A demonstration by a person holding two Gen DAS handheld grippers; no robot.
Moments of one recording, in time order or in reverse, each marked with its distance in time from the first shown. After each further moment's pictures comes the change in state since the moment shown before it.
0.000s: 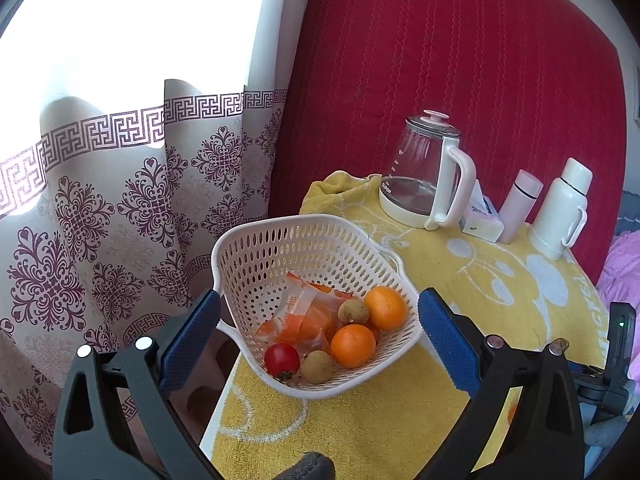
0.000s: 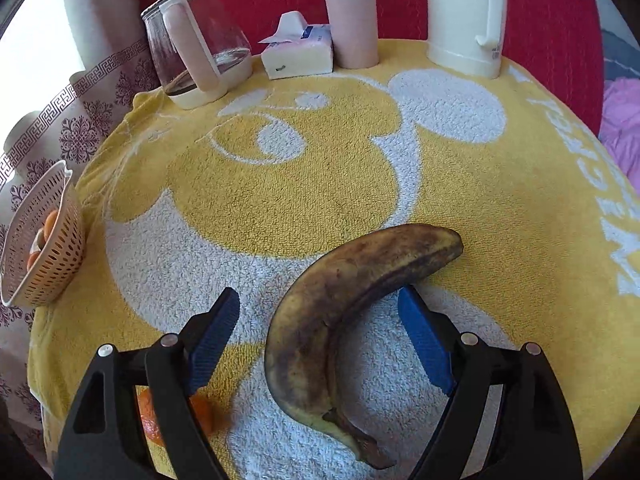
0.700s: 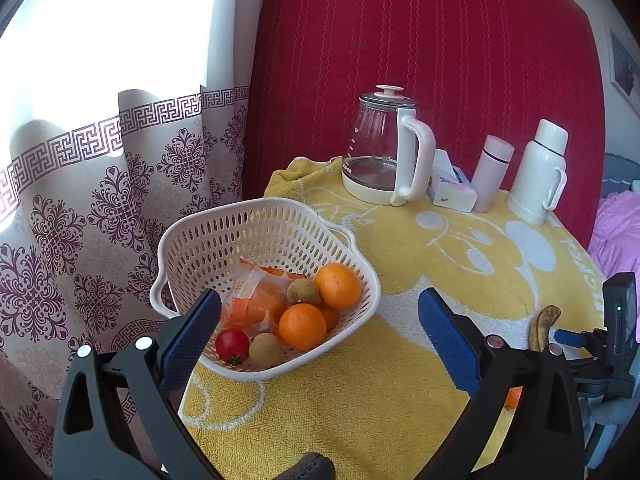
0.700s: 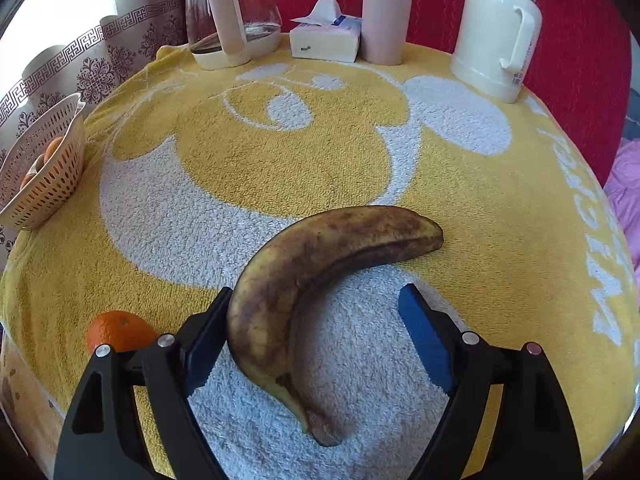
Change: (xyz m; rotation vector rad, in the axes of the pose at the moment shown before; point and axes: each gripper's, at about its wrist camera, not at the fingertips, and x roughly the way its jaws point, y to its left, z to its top) left arm 0.003 -0.044 -0.017 0.116 0.026 -0.054; right arm -0.007 -0.009 -0.014 -0.171 0.030 -0.023
